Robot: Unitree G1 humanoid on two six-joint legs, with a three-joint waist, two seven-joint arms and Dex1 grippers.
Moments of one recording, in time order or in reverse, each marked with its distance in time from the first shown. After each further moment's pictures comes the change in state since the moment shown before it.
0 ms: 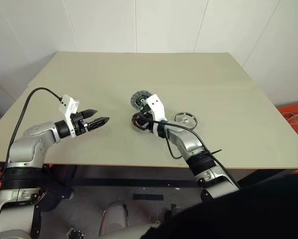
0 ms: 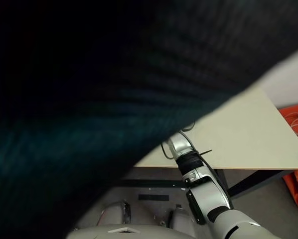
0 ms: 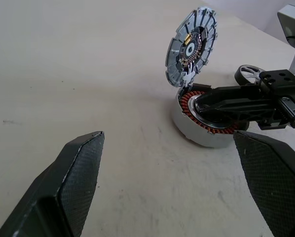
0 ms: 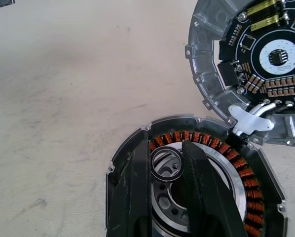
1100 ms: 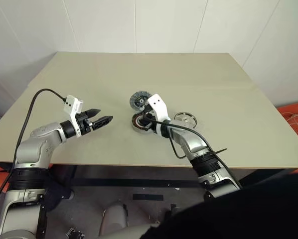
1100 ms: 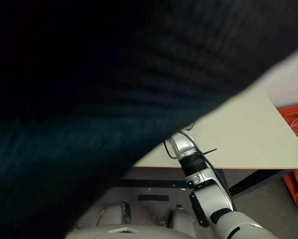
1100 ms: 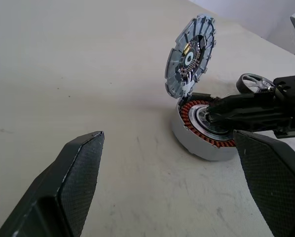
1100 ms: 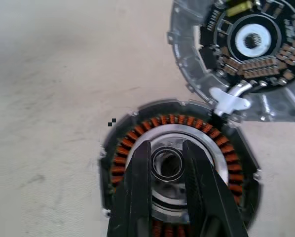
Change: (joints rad) left arm 0.001 -0.056 -0.006 -0.024 0.006 -0.007 0.062; right arm 0.029 -0.032 0.003 -0.177 -0.042 0.193 0.016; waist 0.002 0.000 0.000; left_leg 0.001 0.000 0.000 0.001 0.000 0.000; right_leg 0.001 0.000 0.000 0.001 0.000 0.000
